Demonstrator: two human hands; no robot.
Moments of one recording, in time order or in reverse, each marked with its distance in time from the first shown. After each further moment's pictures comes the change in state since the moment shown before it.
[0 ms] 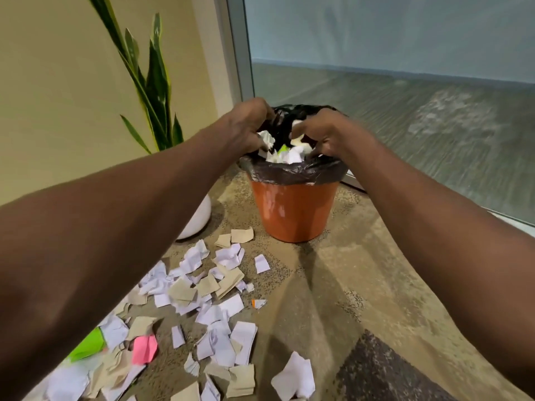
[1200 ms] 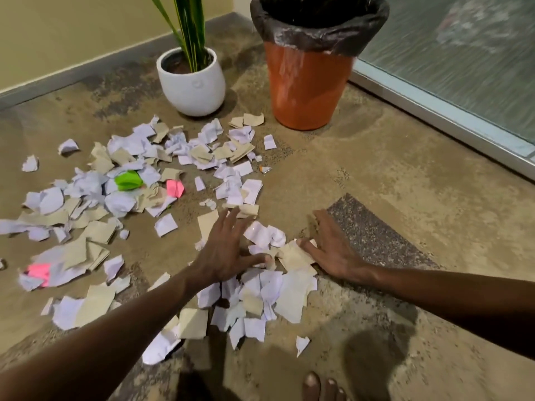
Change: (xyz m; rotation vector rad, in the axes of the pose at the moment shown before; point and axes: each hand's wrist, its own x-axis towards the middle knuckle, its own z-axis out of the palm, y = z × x) left_hand -0.254 -0.386 -0.139 1.290 -0.152 0.421; right_hand -0.367 0.304 0.044 -0.719 -0.361 -0.095
